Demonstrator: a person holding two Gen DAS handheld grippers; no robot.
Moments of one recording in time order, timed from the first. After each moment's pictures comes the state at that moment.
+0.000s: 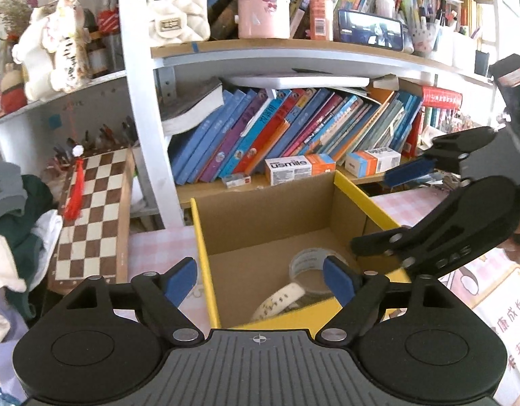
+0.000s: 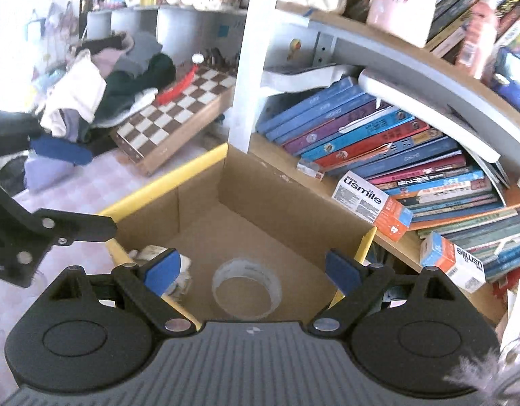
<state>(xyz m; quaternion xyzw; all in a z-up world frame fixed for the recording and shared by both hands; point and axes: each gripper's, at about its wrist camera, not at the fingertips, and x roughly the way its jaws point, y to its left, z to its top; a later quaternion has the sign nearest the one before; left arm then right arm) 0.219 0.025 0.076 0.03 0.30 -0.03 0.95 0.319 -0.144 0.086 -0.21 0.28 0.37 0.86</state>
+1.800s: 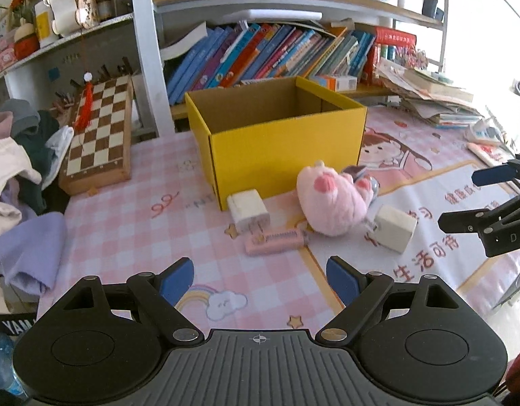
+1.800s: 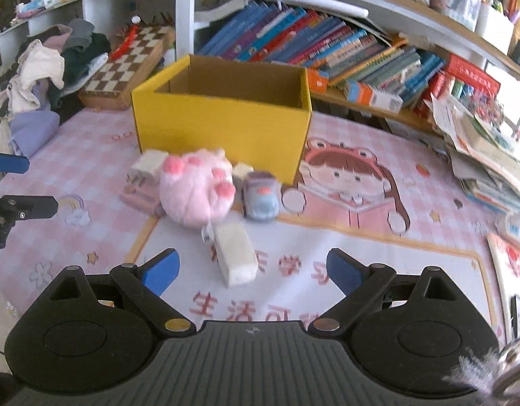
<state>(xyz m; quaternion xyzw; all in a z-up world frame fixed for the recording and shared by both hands) 0.063 0.042 0.014 0.05 0.36 -0.07 0.93 0.099 -0.201 0.013 -0.11 0.37 0.17 0.91</state>
